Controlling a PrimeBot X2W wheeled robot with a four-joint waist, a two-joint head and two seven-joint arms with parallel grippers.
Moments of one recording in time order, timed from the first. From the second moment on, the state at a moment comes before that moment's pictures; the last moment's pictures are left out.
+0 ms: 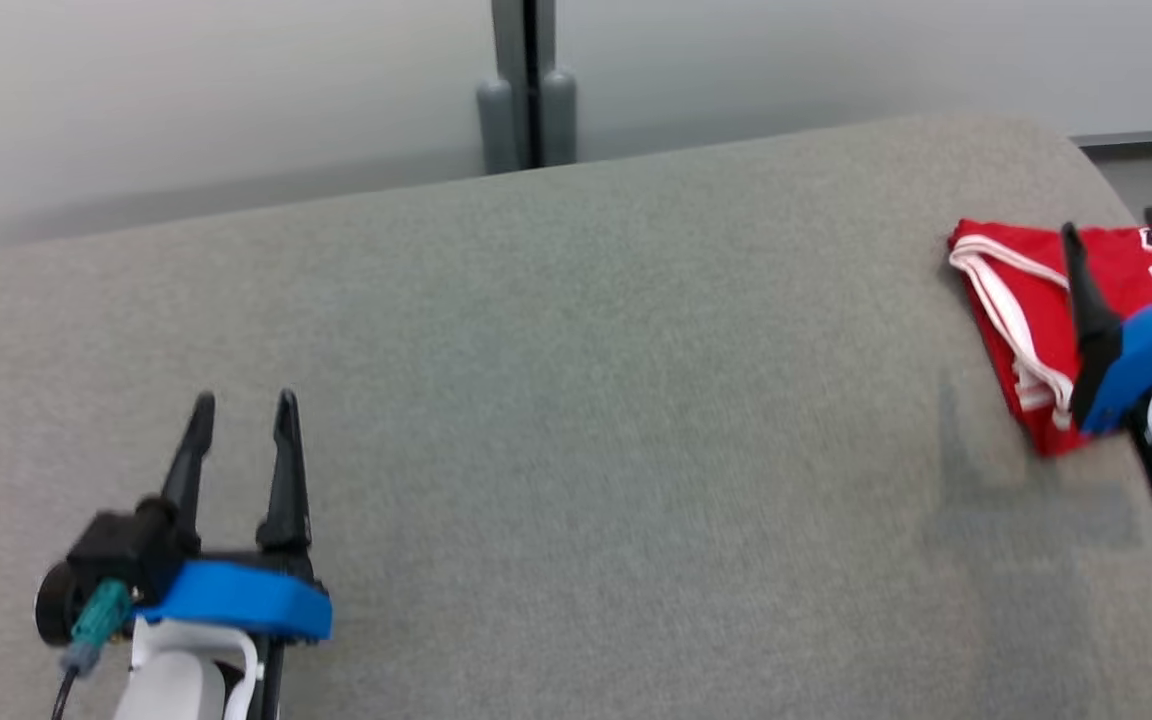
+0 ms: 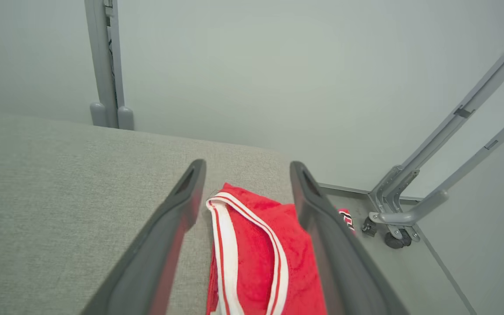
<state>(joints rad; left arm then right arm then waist) -0.19 0.15 -0.07 0.29 -0.27 -0.11 -0.26 -0.76 -0.39 0.08 0.90 0.08 0.13 -0.17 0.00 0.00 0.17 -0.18</state>
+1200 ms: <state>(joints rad) -0.01 0.08 0.02 0.33 -0.23 -0.12 -0.26 0.00 -0.13 -0.08 0.12 0.20 0.13 -0.11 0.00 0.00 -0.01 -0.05</state>
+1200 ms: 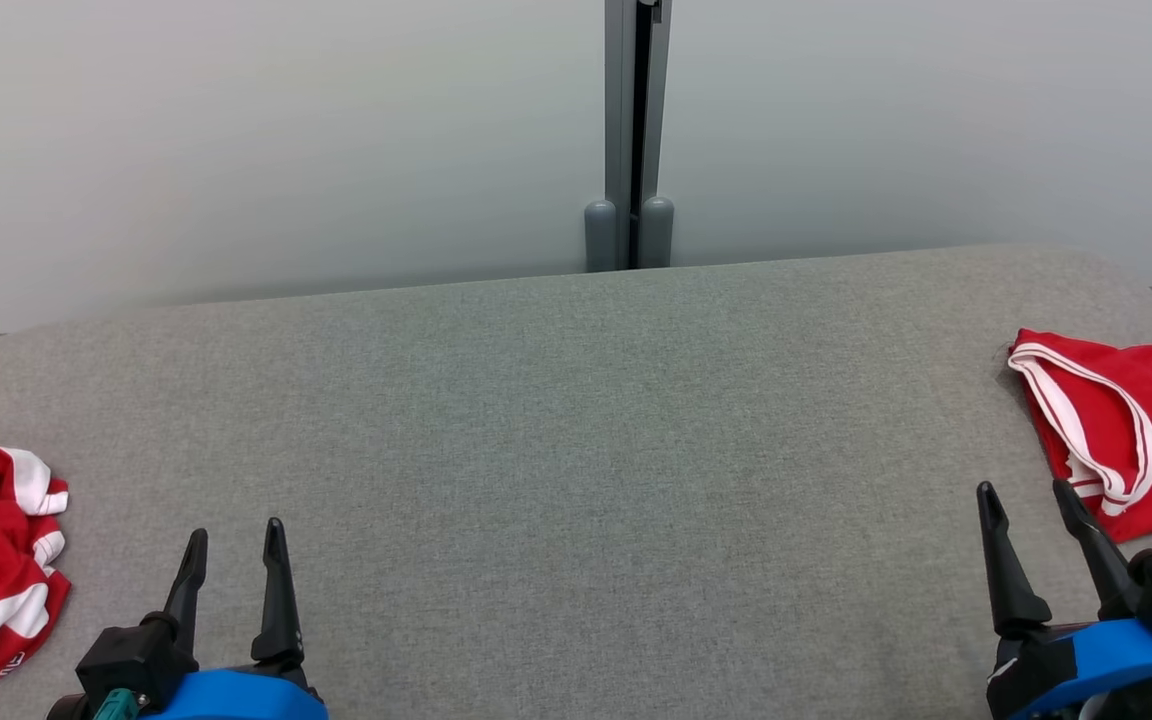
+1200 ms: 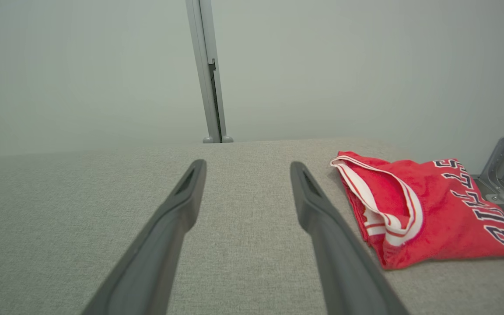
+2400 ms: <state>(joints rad) -0.01 0.09 0.03 0.33 -0.21 -0.13 -0.26 -0.01 -0.16 -0.03 0.21 0.23 0.13 -0.15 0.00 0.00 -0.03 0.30</state>
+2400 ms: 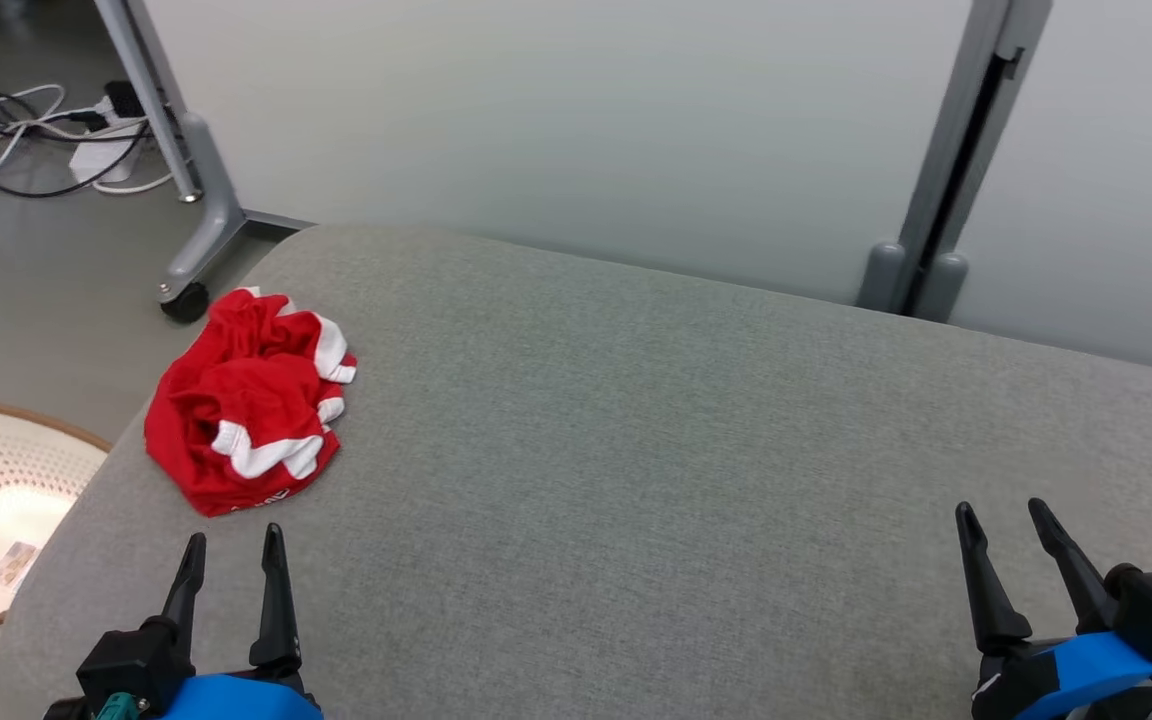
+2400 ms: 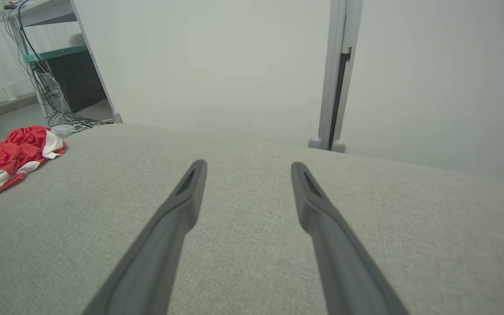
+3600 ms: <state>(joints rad) -0.08 0.11 0.07 0.18 -0.29 -0.13 -0.20 -0.04 -0.17 0.01 0.20 0.23 0.13 -0.15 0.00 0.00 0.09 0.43</state>
